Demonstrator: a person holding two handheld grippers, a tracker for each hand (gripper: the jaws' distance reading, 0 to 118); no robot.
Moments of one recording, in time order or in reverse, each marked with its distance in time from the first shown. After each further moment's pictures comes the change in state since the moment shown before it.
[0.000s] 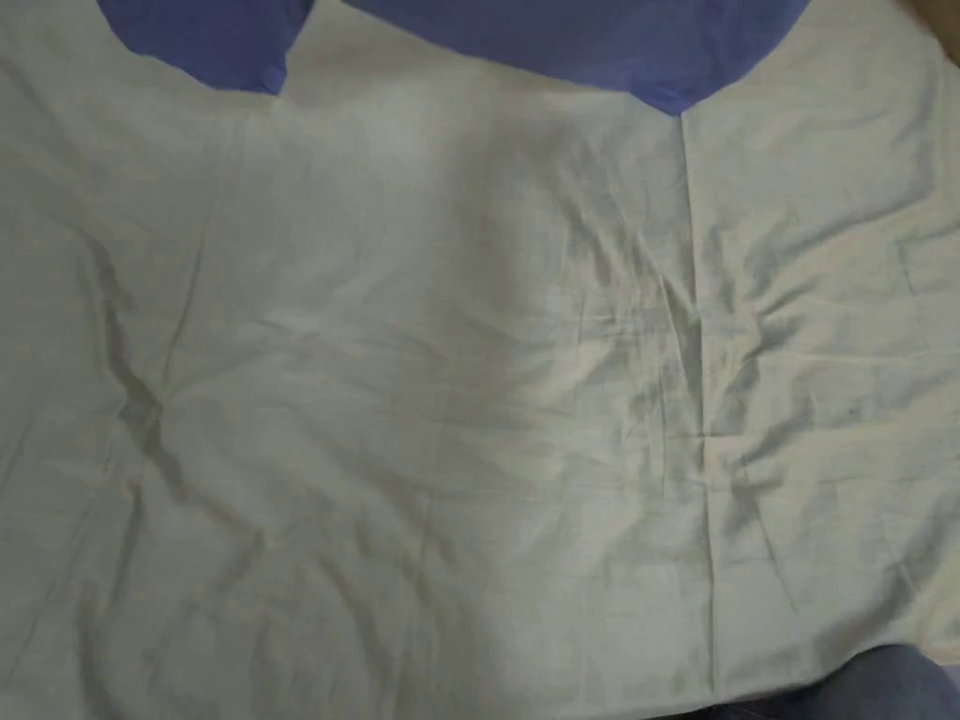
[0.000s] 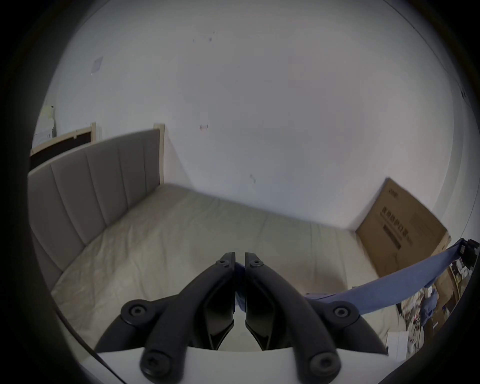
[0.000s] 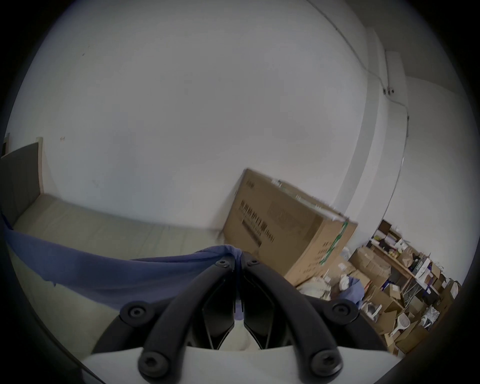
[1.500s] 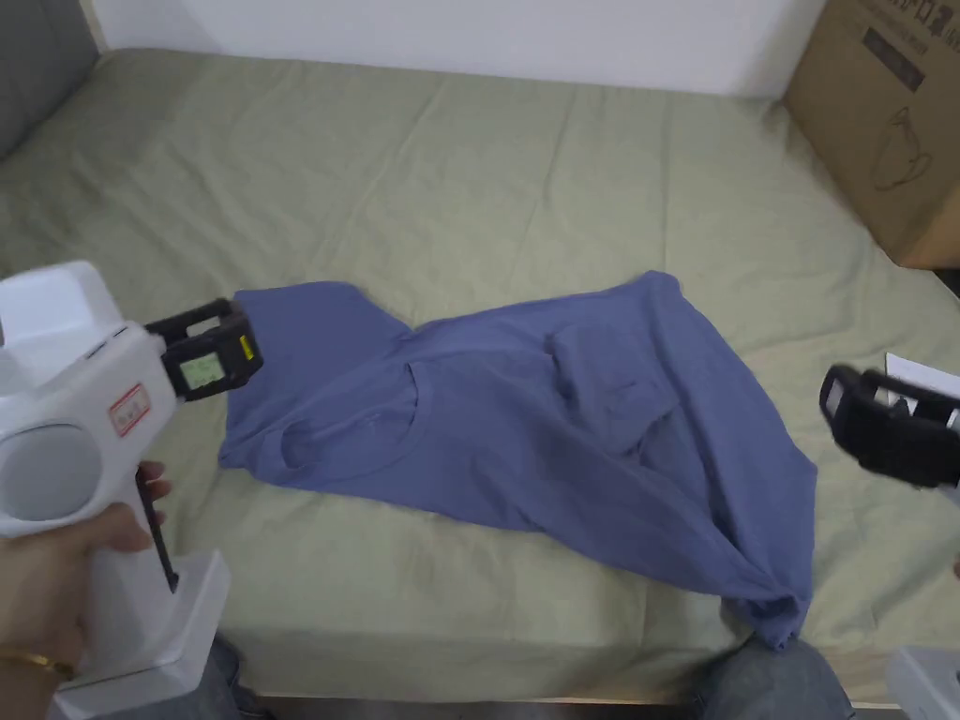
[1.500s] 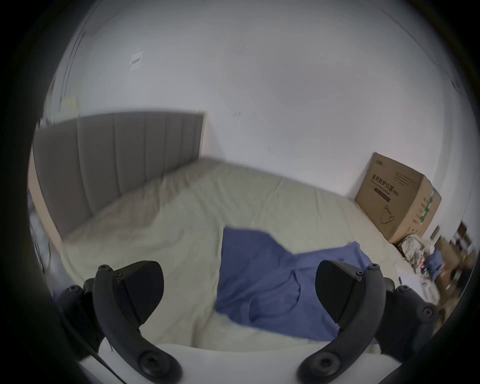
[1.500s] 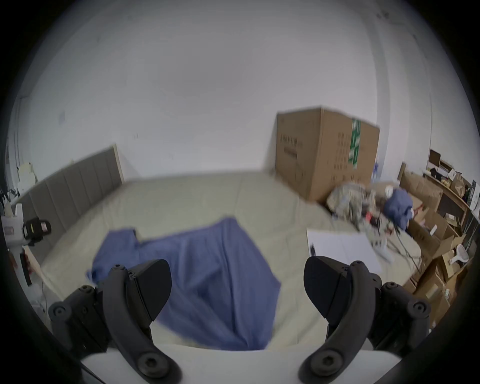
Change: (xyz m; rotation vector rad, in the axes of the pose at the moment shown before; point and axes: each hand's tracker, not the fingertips) left arm -0.080 -0.254 0.291 0.143 0.070 -0.062; right arm 0.104 -0.286 0.273 0.028 0.423 -0.268
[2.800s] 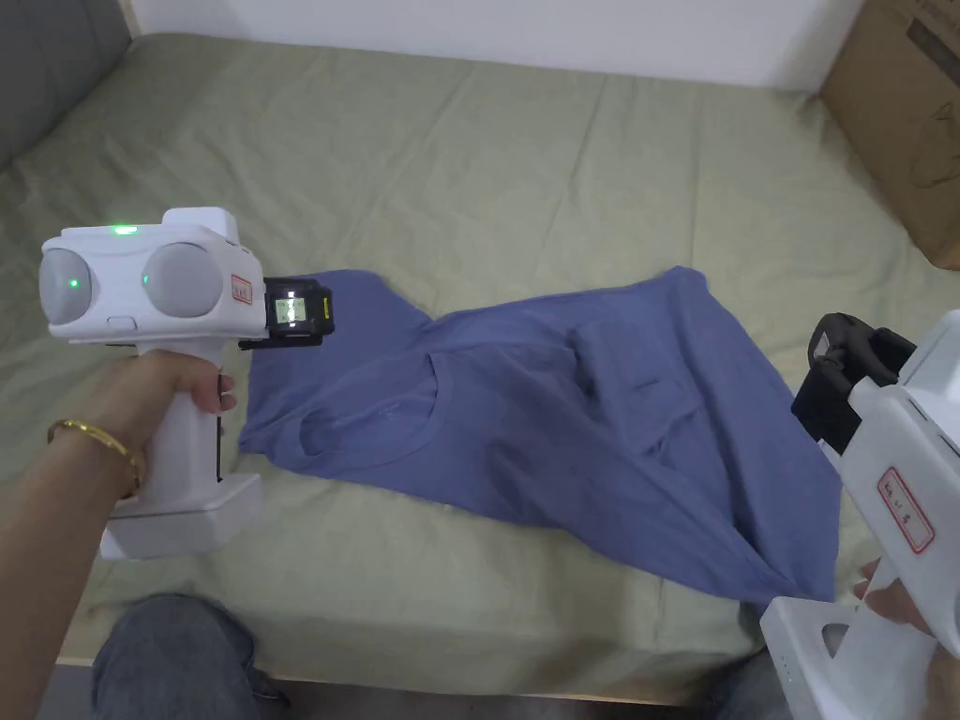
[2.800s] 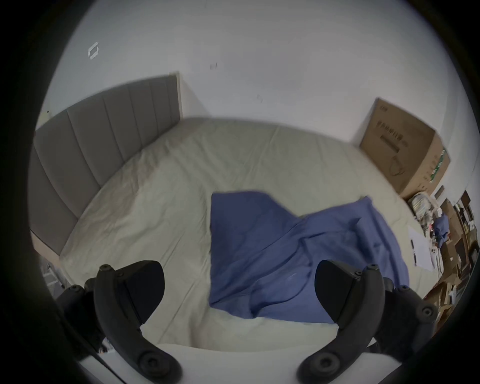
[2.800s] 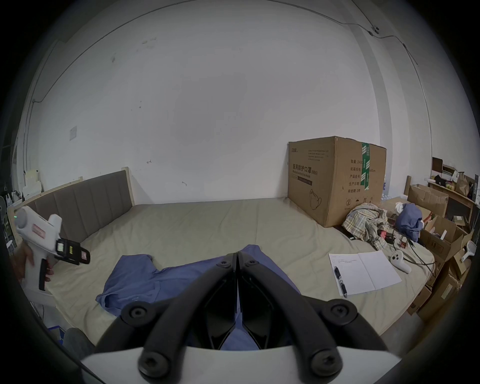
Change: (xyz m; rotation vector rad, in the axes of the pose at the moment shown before) left arm 0.013 0.005 -0.130 -0.497 0.016 -0.081; right arm -0.063 -0.024 -0.022 0.084 0.081 0.022
